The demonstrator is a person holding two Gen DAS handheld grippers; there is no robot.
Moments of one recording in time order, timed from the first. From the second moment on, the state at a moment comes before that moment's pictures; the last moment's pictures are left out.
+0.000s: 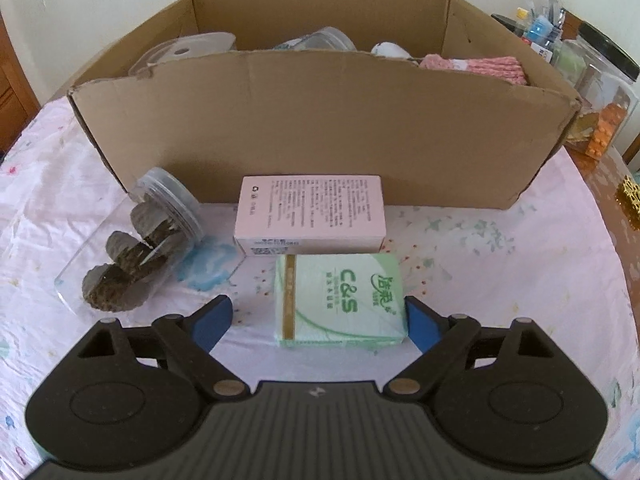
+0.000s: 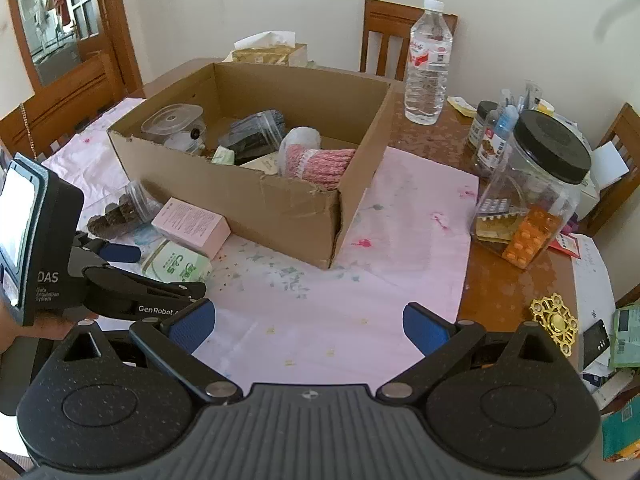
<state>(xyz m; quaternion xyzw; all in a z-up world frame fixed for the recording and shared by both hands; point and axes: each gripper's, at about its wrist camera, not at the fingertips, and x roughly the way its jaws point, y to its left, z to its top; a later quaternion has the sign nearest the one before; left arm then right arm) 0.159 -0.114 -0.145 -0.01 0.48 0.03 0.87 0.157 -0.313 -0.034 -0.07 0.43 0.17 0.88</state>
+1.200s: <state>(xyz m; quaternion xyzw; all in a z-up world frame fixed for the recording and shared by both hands) 0.107 -0.048 -0.133 0.02 0.48 -0.03 0.88 0.149 -0.210 -0.043 -0.11 0.44 0.24 0.86</state>
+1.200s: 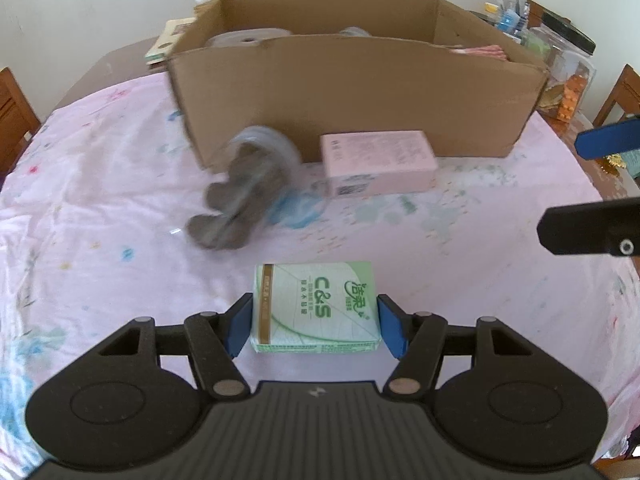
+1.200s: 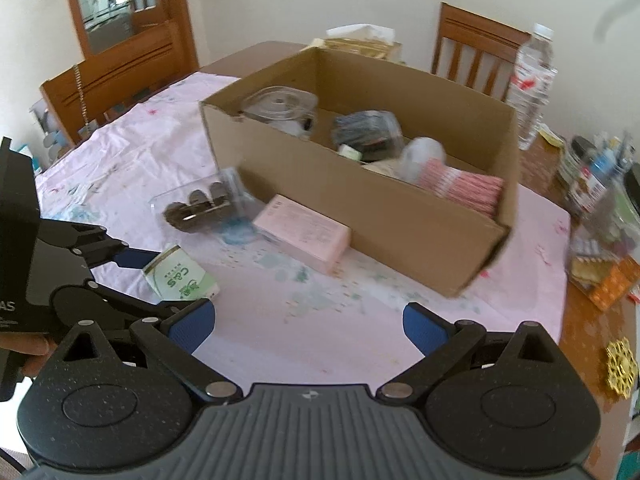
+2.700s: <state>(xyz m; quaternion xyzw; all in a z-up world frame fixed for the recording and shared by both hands) 0.098 0.093 -0.115 0.00 0.47 0.06 0.88 0.217 -0.051 -0.103 -0.21 0.40 0.38 0.81</state>
